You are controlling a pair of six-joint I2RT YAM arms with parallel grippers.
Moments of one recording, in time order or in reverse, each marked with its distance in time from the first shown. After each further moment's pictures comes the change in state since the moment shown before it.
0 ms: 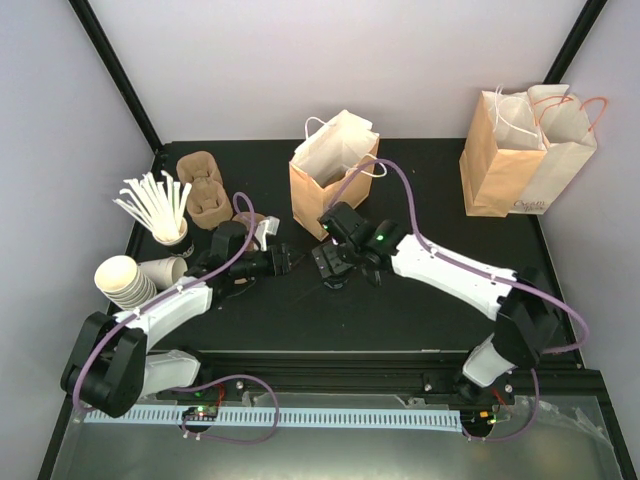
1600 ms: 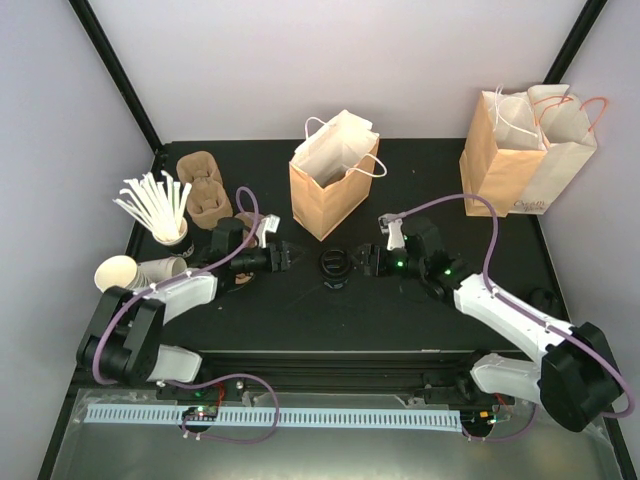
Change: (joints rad) left arm 0.074 0.130 0.002 0.126 0.142 0.061; right arm -0.311 -0.439 -0.590 0.555 -0.494 0.244
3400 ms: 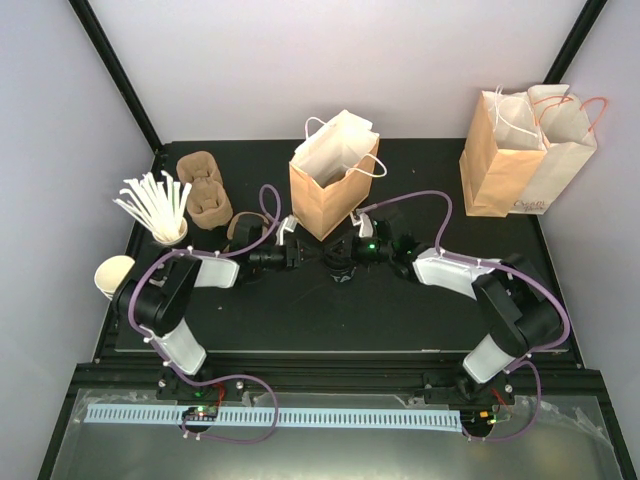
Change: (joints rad) left arm -0.057 0.348 0.086 0.258 0.130 -0.146; right arm 0.007 0.443 0.101 0.387 -0.278 0.340
